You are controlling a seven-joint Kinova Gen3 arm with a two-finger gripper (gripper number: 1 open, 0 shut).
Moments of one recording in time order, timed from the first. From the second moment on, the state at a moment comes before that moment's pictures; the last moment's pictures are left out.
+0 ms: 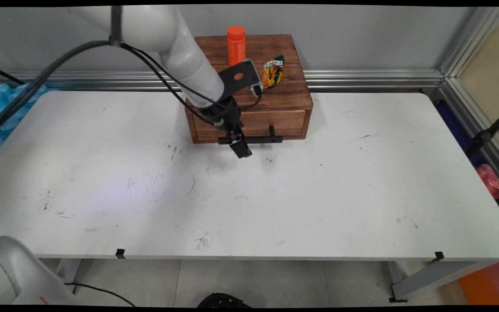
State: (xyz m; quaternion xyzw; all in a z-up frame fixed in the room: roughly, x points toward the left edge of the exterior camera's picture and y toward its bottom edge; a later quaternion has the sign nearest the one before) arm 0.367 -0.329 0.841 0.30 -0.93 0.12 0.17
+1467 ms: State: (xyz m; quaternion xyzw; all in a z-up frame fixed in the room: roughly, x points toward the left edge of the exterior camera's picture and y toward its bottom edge) arm 0.337 -0.325 0.785 0.23 -0.96 0.10 0.14
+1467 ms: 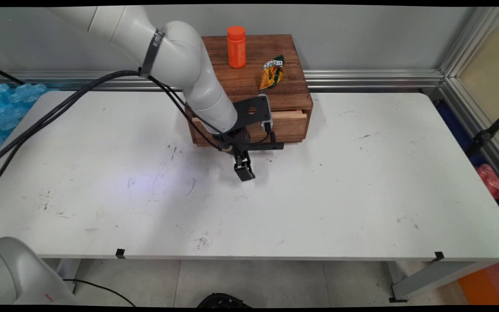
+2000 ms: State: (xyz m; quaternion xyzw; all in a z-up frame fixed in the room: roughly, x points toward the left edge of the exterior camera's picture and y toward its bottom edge) arm 0.326 -0.297 0.787 0.22 -0.96 0.09 0.14
